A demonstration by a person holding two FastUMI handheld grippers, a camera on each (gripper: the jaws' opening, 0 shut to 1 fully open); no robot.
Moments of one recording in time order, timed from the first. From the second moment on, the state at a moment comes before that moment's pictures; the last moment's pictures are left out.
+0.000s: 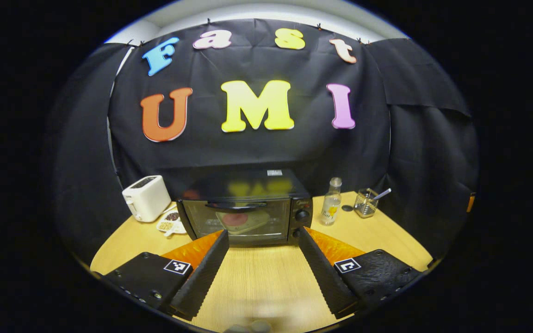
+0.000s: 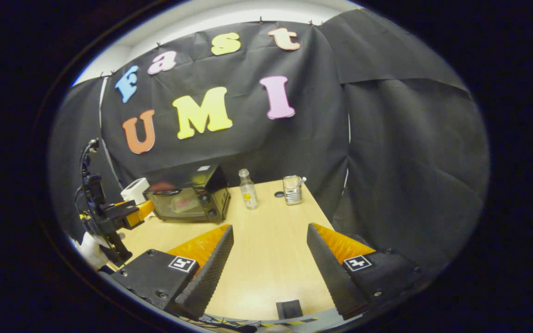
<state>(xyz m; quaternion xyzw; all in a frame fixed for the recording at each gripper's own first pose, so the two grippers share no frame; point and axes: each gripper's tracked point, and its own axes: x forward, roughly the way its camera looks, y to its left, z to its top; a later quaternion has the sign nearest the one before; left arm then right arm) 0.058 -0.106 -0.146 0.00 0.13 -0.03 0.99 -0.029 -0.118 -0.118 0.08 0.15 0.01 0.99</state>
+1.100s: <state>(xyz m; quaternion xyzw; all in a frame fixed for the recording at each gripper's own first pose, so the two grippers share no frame) -0.191 -0.054 0.003 0.01 0.03 0.06 1.00 -0.133 -0.117 -0.022 0.02 -0.01 0.06 1.00</state>
